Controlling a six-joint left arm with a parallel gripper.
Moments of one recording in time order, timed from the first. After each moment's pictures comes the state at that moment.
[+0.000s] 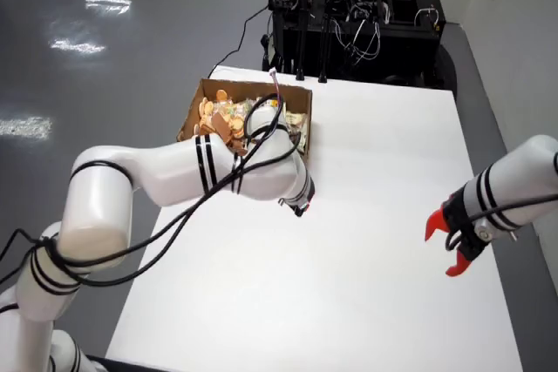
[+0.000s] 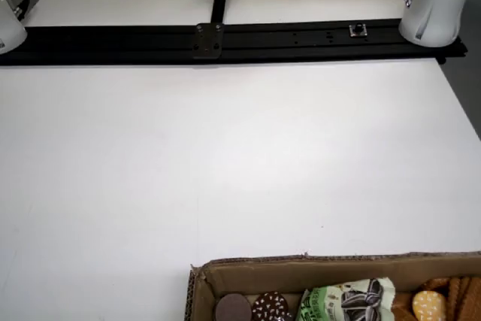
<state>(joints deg) -66.6 43.0 43.8 20.4 69.9 -33.9</state>
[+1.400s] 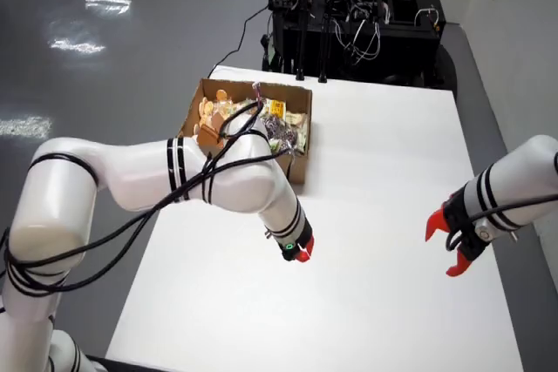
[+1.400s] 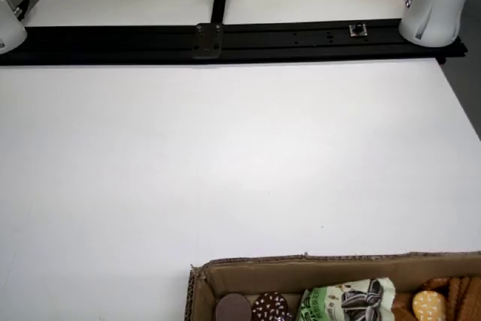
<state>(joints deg) -69.9 34.1 56.1 5.2 65.8 -16.1</state>
